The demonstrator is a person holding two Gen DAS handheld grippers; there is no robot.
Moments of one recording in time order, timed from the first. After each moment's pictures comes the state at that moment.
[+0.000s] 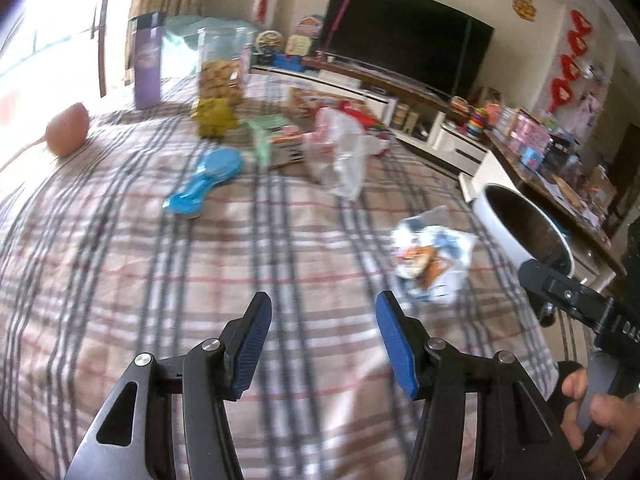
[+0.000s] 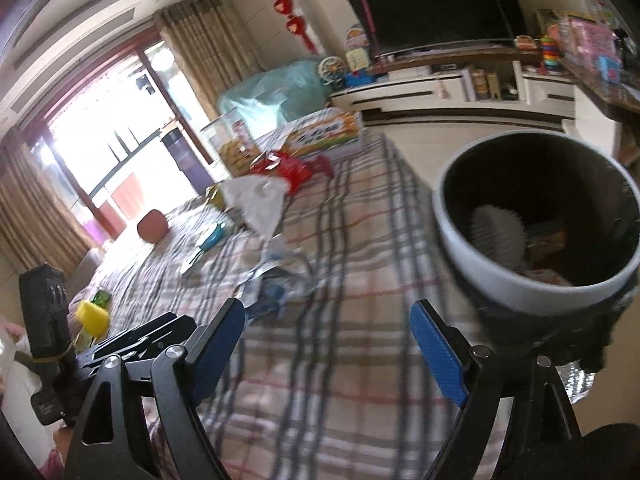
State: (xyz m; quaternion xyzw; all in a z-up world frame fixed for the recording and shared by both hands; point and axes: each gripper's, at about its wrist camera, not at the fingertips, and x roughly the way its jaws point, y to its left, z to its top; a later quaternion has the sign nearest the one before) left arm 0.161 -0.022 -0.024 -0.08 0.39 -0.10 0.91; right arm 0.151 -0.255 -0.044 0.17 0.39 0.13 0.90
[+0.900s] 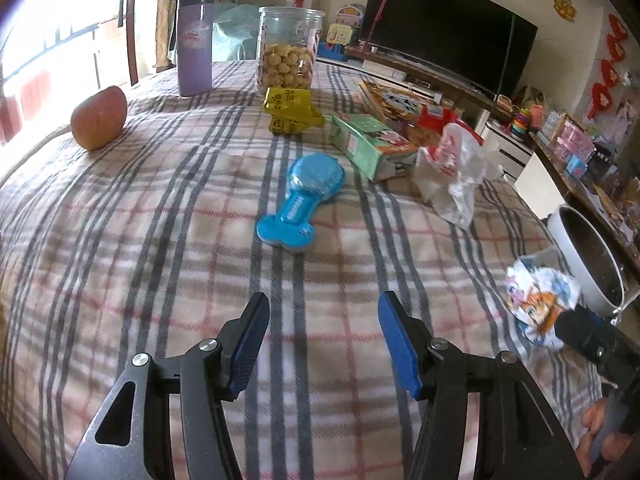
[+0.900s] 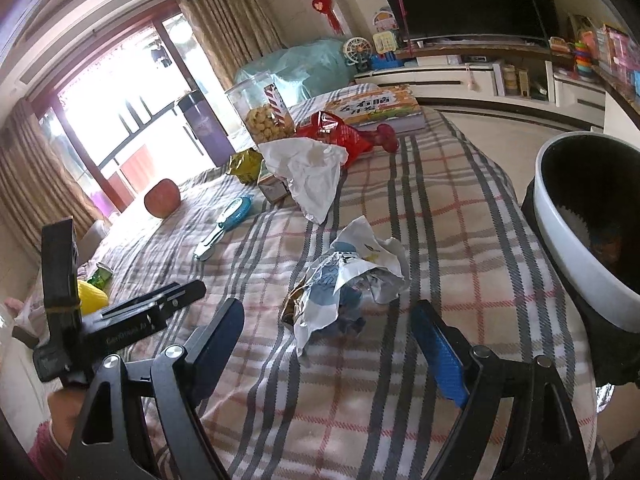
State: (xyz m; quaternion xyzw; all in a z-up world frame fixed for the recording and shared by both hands) left arm 0.228 0.025 -0.038 -0.07 0.42 -0.04 0.90; right arm 0.183 -0.195 -0.064 0.14 0.41 0.15 0.89
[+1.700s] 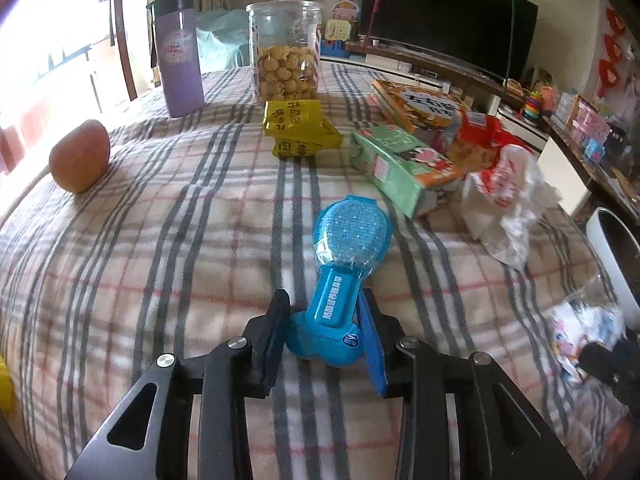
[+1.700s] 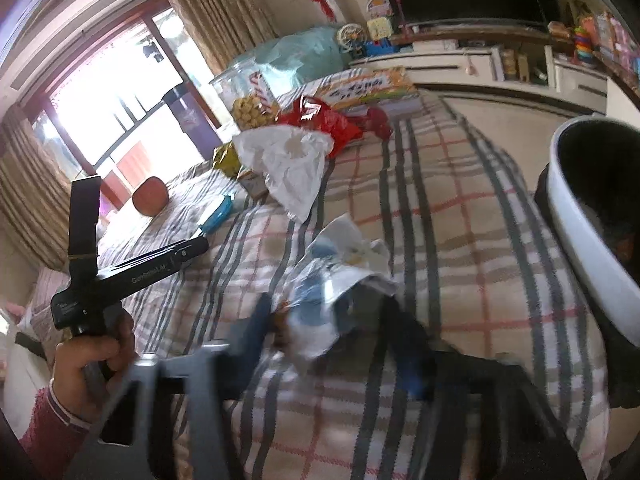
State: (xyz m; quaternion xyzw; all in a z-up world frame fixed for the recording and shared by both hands) left arm 0.291 0.023 -0.057 -0.02 0.42 -0.03 0.91; right arm 0.201 -0.198 -0.078 0.15 0.43 0.17 0.87
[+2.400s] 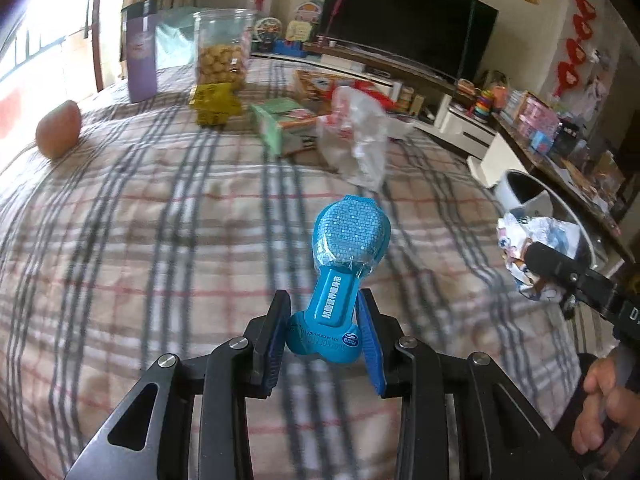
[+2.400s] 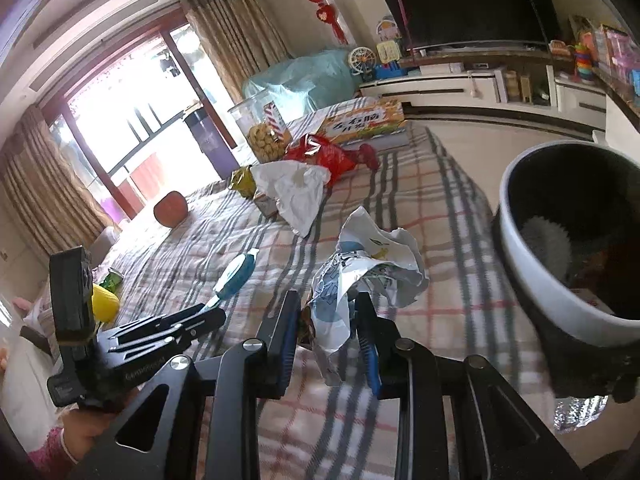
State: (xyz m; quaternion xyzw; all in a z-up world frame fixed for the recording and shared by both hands) left arm 0.192 -0.031 -0.035 -0.05 0.42 -0.11 0.90; right arm 0.166 -0.237 -0.046 0.15 0.39 0.17 0.89
